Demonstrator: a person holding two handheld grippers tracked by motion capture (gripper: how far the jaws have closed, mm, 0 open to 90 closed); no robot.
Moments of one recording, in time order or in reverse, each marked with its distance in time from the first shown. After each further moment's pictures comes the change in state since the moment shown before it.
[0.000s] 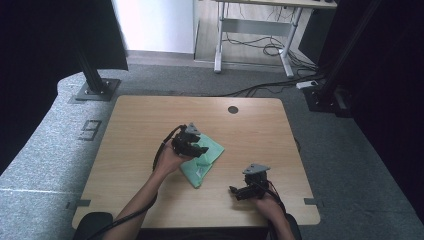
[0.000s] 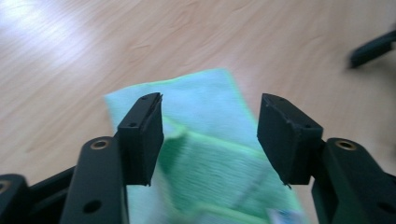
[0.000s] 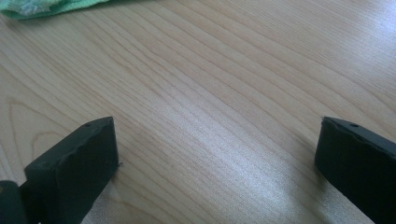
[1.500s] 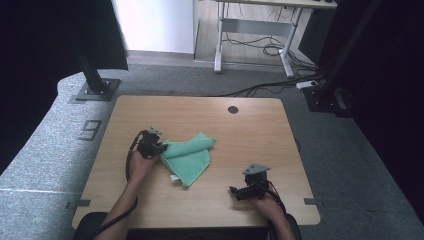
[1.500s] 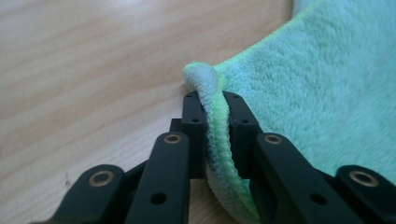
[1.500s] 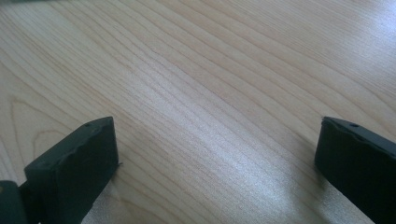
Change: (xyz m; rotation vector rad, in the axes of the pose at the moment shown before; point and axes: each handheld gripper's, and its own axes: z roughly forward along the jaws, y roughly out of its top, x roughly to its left) left arm 0.077 -0.107 -0.028 0.068 0.195 -0.334; right arm 0.000 -0.001 0.000 -0.001 0.000 -0.003
